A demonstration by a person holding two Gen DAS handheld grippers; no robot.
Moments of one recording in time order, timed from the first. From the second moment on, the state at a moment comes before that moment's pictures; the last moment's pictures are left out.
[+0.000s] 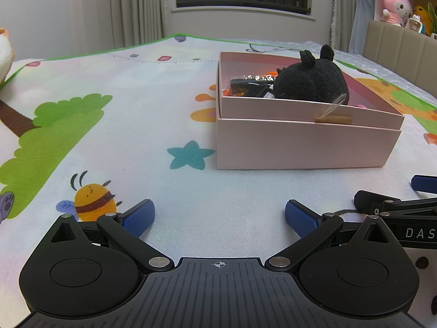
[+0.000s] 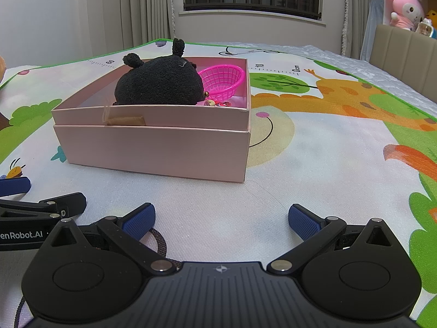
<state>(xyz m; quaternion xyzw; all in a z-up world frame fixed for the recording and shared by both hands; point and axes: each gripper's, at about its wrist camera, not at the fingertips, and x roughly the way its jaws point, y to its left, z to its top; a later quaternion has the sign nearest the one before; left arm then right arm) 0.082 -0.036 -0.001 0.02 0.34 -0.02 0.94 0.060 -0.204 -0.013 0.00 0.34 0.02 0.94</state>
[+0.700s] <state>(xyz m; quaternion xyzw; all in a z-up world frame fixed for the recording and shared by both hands) 0.081 -0.036 -0.001 0.02 0.34 -0.02 0.94 0.060 -0.204 -0.013 0.00 0.34 0.02 0.94</state>
